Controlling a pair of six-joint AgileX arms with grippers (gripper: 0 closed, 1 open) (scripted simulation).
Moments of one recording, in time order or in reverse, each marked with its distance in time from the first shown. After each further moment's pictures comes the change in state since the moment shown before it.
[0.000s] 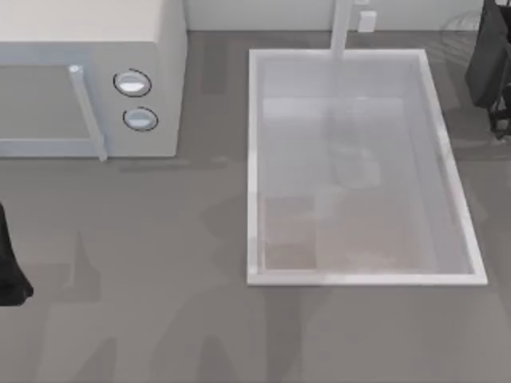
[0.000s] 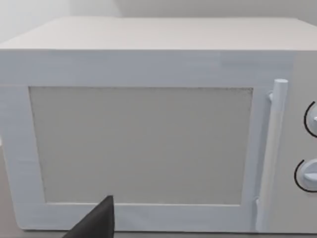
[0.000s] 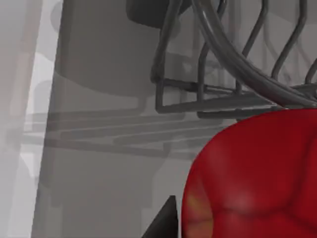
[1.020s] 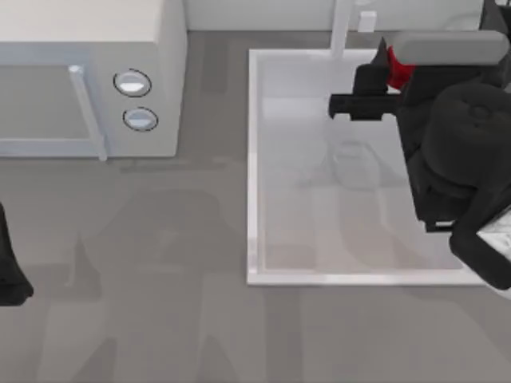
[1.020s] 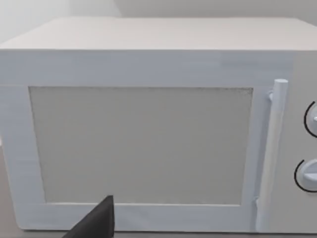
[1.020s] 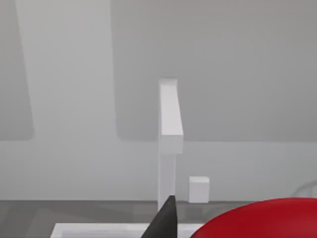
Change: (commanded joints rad) left arm 0.000 0.000 0.000 0.000 0.000 0.000; right arm 0.579 -0.088 -0.448 1.281 0.440 0.162
